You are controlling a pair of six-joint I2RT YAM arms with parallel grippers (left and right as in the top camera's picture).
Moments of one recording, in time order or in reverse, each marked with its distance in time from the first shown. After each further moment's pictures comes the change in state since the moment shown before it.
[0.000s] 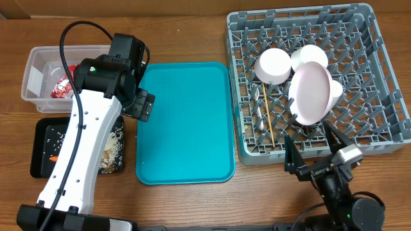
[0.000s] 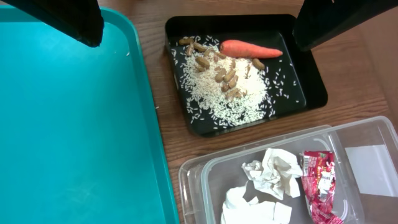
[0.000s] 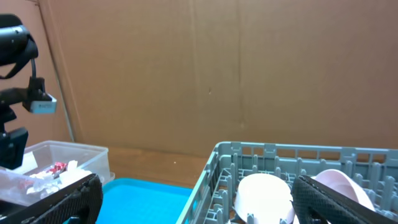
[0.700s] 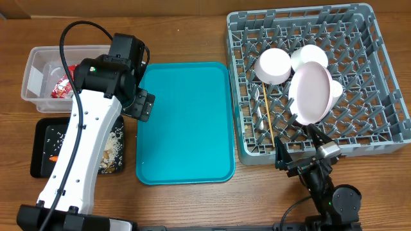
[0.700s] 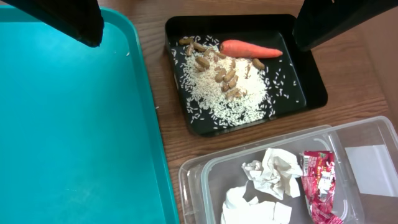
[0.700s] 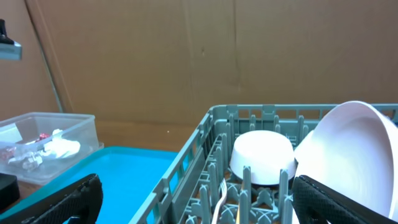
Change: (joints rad) left arm 0.000 0.000 0.000 0.000 0.000 0.000; right arm -0.024 -0.036 -0.253 0.143 -0.009 0.000
